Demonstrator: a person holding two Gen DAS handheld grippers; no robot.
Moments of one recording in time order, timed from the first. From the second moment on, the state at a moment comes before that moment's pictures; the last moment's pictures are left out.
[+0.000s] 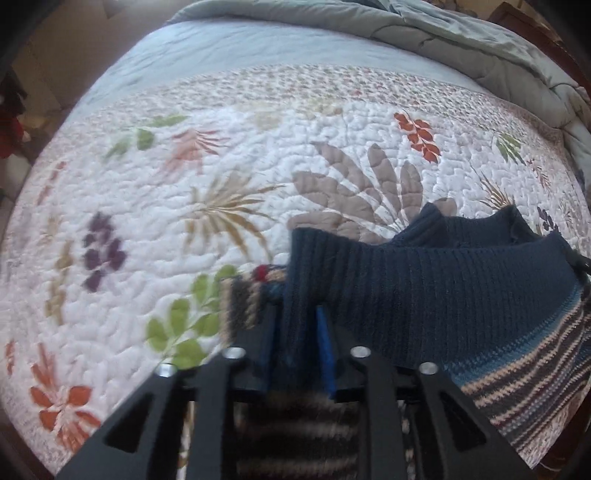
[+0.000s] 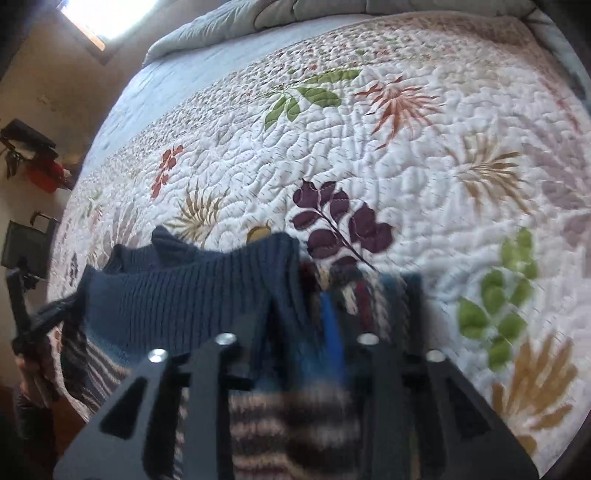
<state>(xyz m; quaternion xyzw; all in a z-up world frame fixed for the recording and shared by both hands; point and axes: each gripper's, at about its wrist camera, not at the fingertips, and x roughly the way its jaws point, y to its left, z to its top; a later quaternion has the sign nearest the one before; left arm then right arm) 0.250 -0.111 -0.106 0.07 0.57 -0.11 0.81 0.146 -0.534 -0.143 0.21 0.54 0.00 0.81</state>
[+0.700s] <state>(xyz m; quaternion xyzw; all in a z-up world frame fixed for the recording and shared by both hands) 0.108 -0.162 -0.067 0.07 0.53 -0.12 0.84 0.009 -0.429 -0.099 0.15 0.53 -0.04 0.84</state>
